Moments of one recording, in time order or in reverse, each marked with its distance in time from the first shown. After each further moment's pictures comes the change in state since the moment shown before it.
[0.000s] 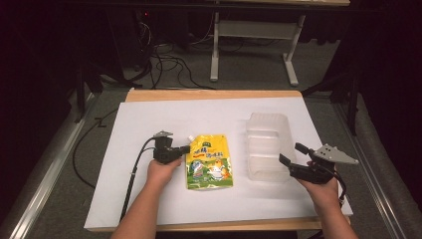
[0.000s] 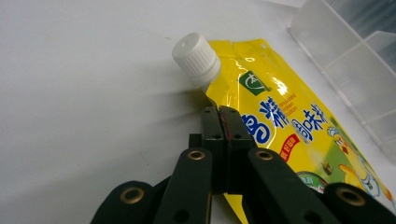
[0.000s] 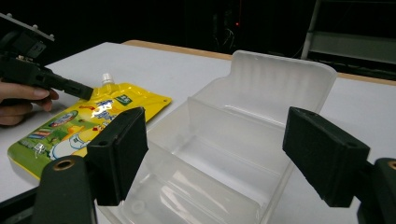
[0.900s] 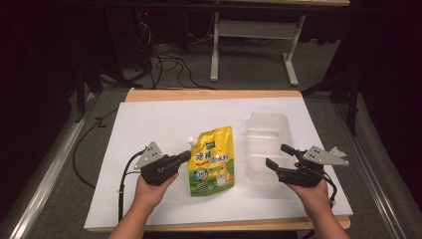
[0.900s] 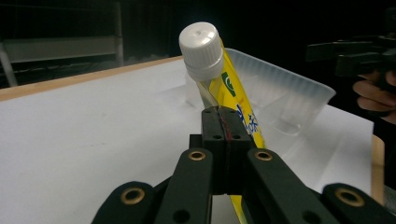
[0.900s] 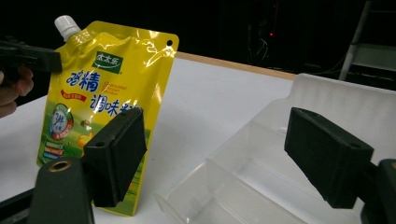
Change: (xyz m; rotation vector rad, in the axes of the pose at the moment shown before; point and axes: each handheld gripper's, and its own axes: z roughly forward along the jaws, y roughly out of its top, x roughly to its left) left arm -0.087 -0.019 -0.097 -0.315 -0.122 0.393; right arm 0.039 0.015 0.006 -0.033 0.131 -0.020
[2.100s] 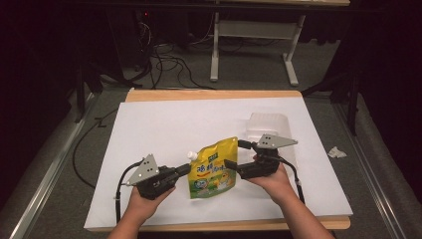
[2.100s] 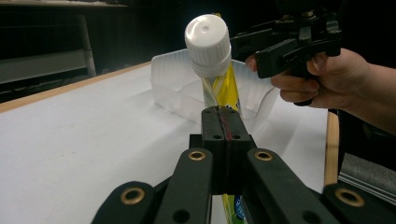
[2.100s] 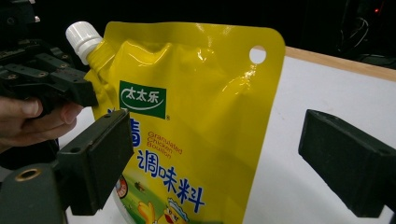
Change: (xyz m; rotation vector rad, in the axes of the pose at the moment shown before) left arm -0.020 -0.007 -0.023 -0.017 -0.115 0.099; right arm 0.051 0.029 0.087 0.094 0.300 0.002
